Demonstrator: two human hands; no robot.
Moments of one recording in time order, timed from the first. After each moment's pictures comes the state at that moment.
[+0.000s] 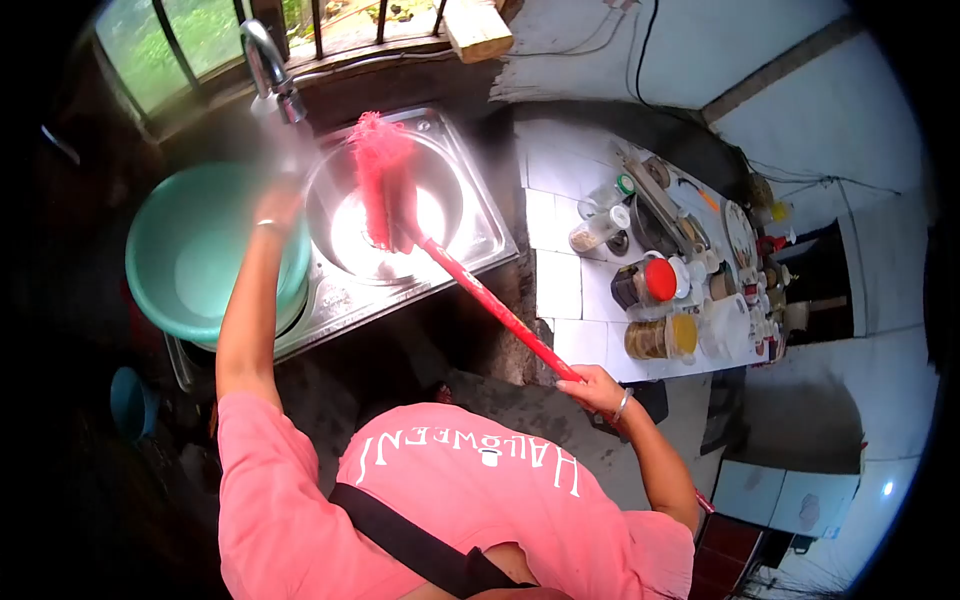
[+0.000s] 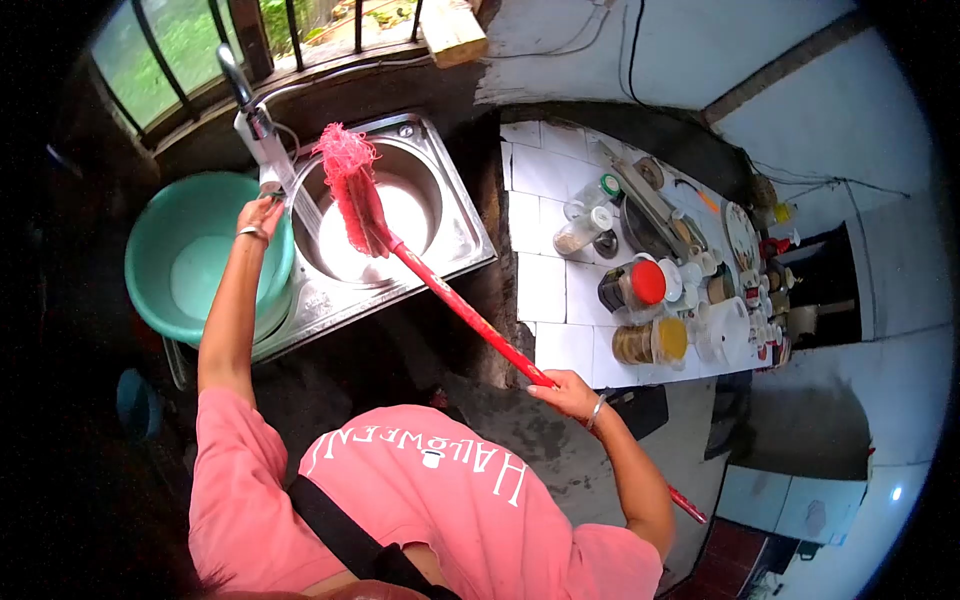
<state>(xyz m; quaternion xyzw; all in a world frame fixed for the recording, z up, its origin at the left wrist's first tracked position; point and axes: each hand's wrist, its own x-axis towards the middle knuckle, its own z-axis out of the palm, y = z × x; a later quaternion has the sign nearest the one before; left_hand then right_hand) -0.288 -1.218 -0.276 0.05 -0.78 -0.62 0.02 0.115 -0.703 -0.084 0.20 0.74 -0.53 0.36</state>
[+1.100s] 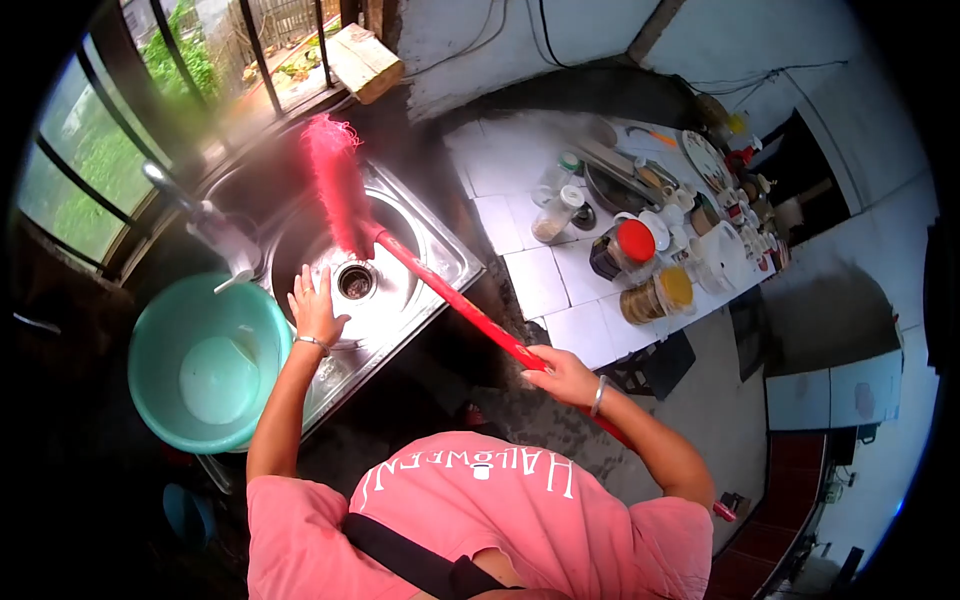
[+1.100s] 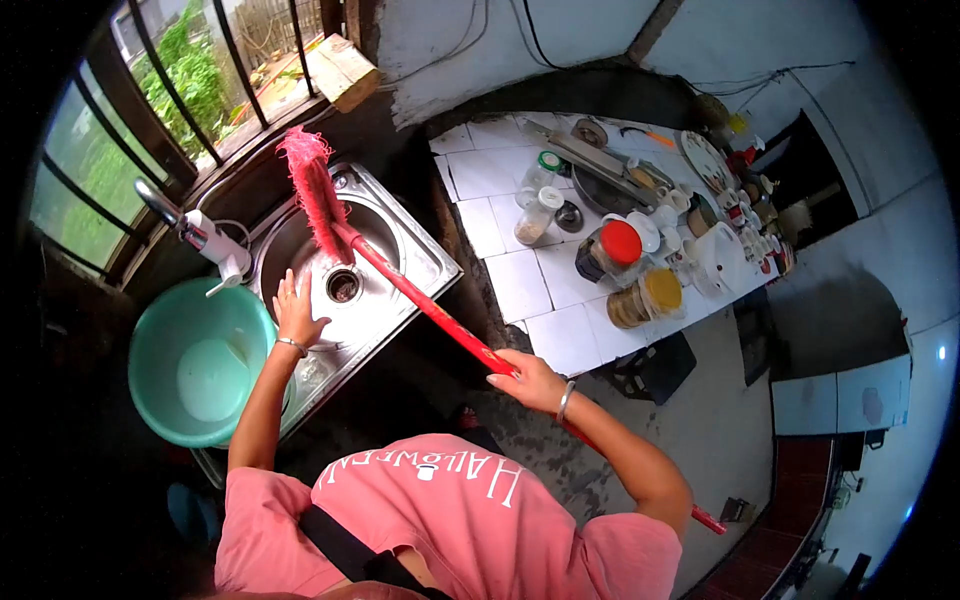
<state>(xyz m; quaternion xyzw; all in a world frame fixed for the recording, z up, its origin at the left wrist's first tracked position) -0.154 -1.073 -0.157 -0.17 -0.98 -0.12 -0.04 0.097 -0.764 -0.064 0.15 0.79 -0.57 0.17</state>
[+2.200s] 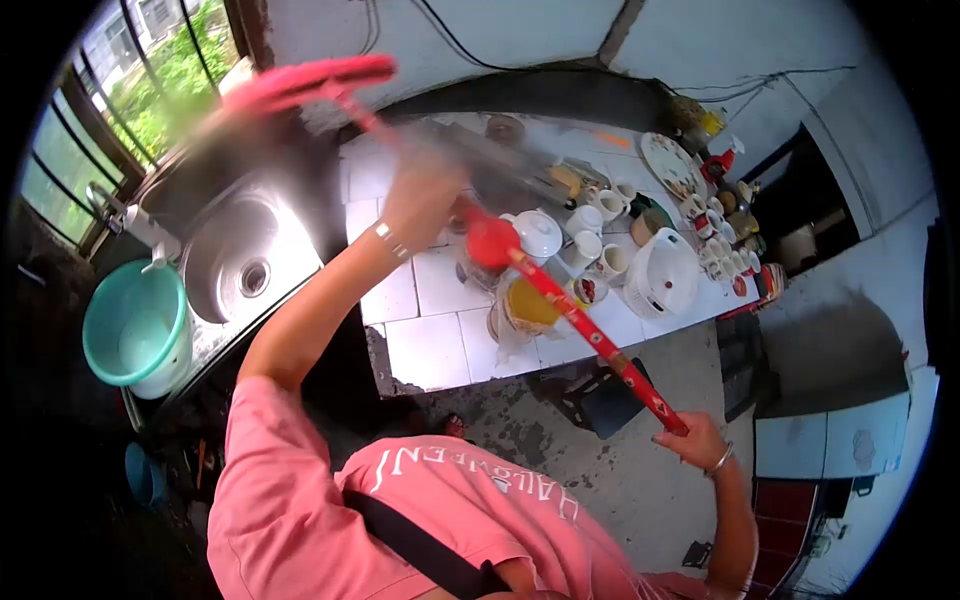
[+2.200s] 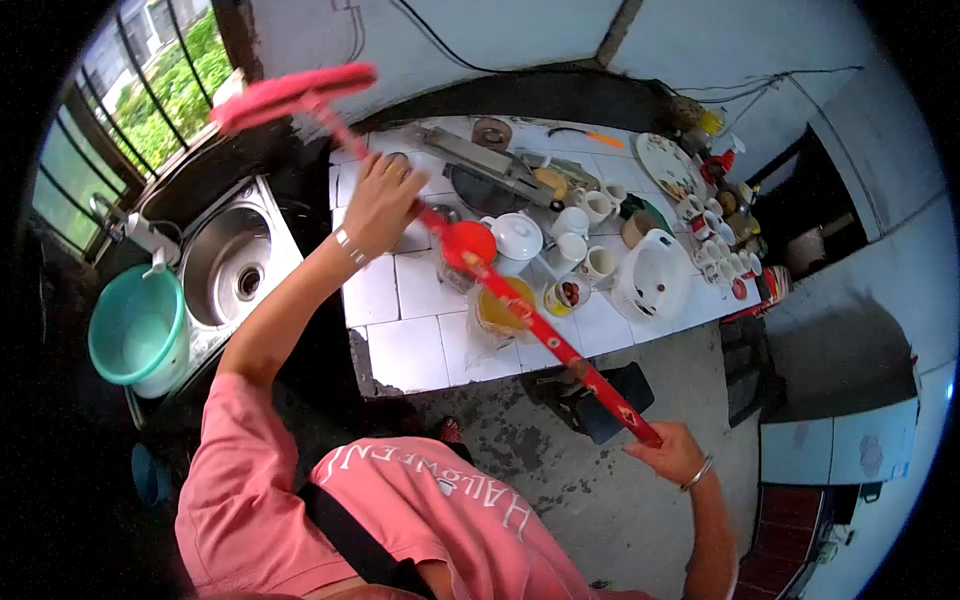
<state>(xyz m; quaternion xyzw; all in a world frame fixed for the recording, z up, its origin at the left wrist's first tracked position) -0.040 -0.619 0.009 -0.49 -0.81 -0.19 0.26 0.383 -0.371 0.055 0.32 0.84 -0.39 0.18</state>
